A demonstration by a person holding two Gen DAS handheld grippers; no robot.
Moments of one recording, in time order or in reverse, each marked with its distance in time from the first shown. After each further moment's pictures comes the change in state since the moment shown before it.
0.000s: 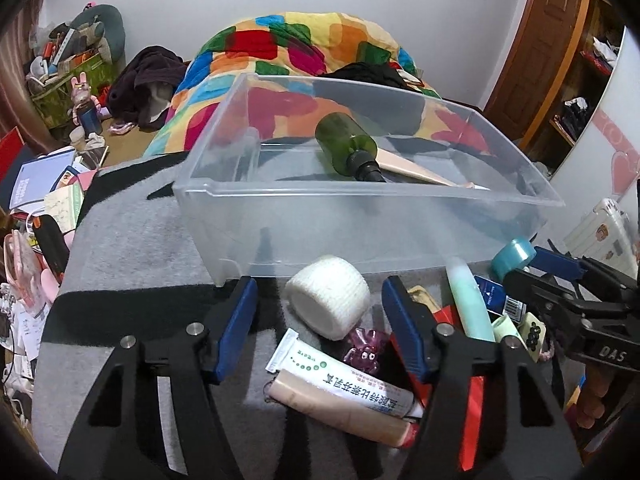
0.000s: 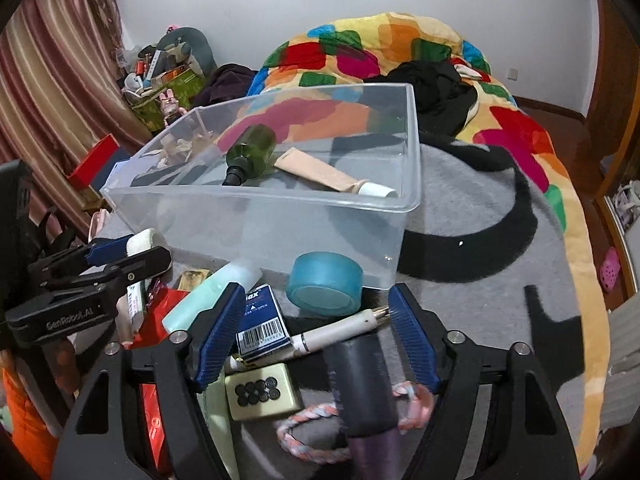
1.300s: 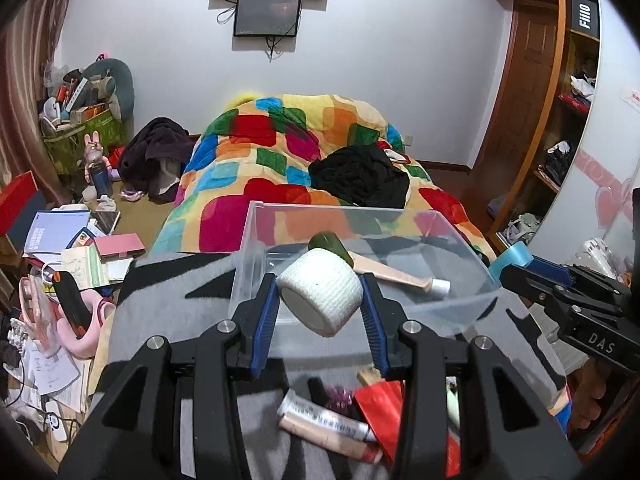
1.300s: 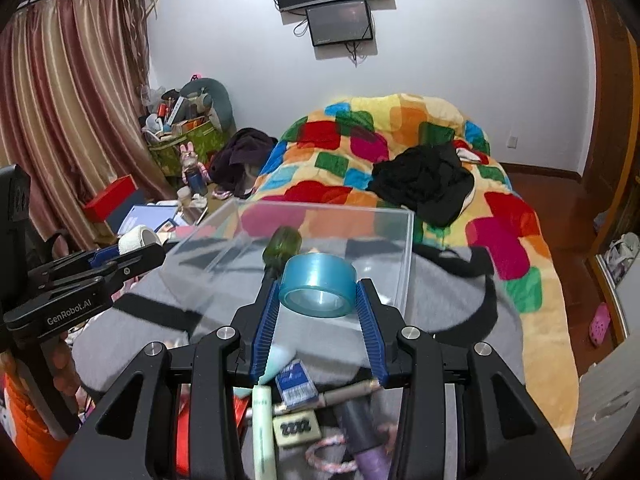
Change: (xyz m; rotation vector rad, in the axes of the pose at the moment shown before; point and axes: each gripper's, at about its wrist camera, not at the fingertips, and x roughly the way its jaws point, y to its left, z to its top) left arm -0.082 -0.004 0.044 0.005 -0.254 -0.013; right arm -0.076 0.024 0.046 -0.080 -0.244 0.003
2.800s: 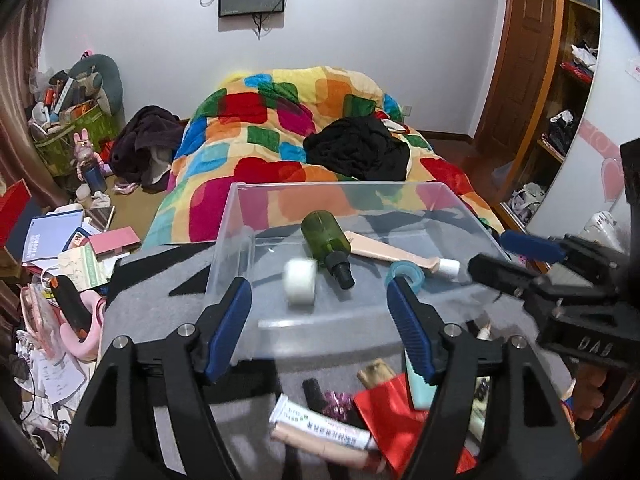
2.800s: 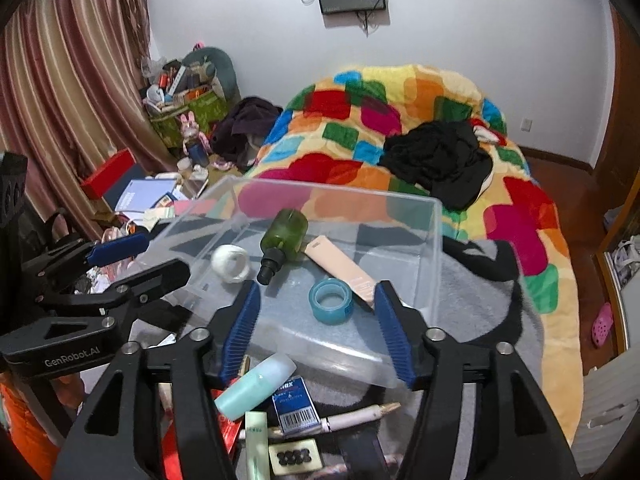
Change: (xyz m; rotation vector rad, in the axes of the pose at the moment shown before) left arm 0.025 -0.015 -0.005 0.066 0.094 0.014; right arm 0.031 0.002 0.005 -0.036 0.100 0.015
